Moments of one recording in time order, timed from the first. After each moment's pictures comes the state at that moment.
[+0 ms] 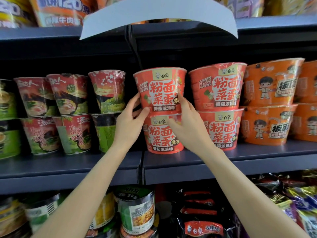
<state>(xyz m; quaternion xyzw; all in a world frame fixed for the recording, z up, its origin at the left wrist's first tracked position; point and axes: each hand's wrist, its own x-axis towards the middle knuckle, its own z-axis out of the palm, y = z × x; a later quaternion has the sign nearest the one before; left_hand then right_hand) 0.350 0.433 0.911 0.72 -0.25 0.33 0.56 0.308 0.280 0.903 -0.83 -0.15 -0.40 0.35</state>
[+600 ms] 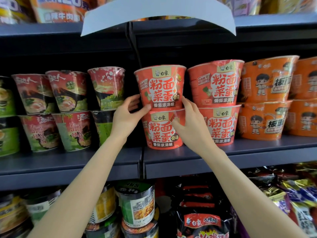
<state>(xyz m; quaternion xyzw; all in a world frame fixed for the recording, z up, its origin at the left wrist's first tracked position) 0.367 0.444 0.918 0.74 -0.21 0.29 0.57 0.304 0.274 0.891 -0.82 -0.14 -0.41 0.36</state>
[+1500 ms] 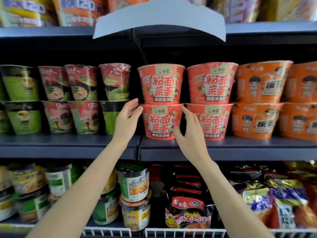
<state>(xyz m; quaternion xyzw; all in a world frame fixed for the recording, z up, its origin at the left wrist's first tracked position) 0.316 0.437 0.885 0.71 -0.19 0.31 0.61 0.284 0.258 0.848 -0.79 -0.17 -0.44 0.40</state>
